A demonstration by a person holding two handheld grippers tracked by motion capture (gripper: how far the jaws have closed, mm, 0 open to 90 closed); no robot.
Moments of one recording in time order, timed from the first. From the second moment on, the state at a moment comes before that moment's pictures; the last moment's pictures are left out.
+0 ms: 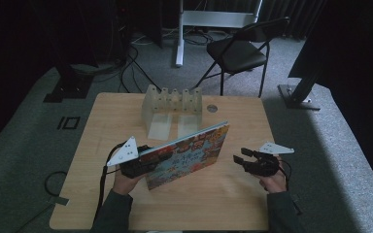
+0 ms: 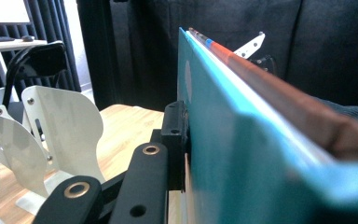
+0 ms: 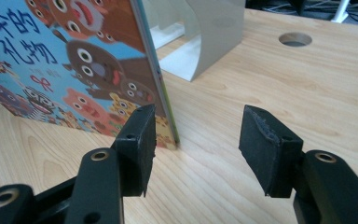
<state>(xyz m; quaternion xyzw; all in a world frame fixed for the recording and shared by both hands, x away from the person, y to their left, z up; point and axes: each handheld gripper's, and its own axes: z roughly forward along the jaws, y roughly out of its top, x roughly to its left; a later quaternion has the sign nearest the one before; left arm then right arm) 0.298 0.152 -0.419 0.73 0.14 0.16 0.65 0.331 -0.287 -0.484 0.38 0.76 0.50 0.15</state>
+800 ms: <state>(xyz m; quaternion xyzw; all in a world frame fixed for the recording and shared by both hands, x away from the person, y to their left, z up) 0.282 0.145 -0.421 0.73 0.13 0.19 0.64 0.324 -0.301 -0.514 0.43 0.77 0.44 0.19</state>
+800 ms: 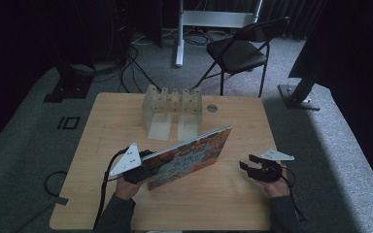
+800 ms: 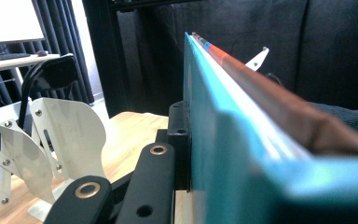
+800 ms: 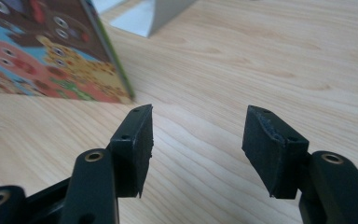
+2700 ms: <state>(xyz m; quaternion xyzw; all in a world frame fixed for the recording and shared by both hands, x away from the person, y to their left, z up) 0.265 0.158 -0.421 0.71 0.19 0.27 0.62 0.339 -0.302 -0.551 0.47 0.78 0.36 0.21</state>
